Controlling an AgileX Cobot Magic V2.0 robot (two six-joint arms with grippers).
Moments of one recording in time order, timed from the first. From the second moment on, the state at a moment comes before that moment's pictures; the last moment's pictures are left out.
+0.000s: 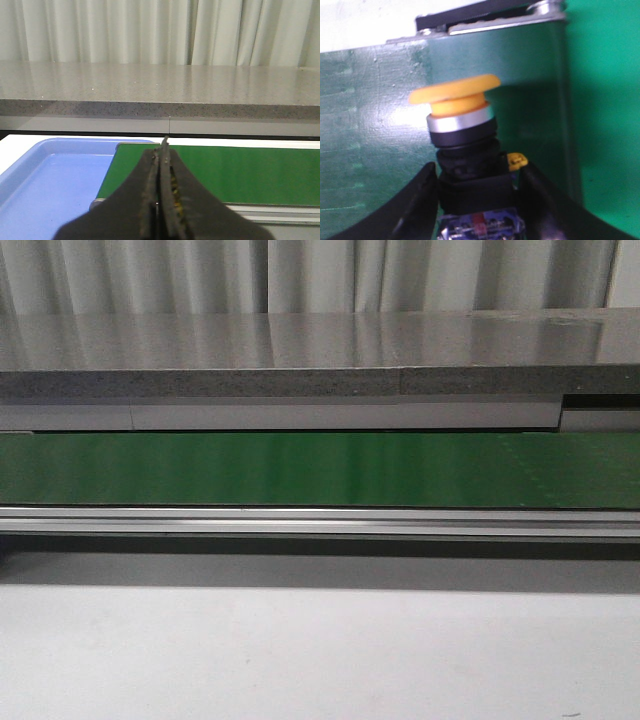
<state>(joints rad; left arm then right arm) -0.05 -0.01 0.00 -0.04 0.03 0.02 -0.35 1.62 -1.20 0.31 0.86 -0.27</state>
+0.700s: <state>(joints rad) -0.05 -0.01 0.00 -0.04 0.03 0.02 -0.34 1.66 -1.19 0.35 0.86 -0.23</state>
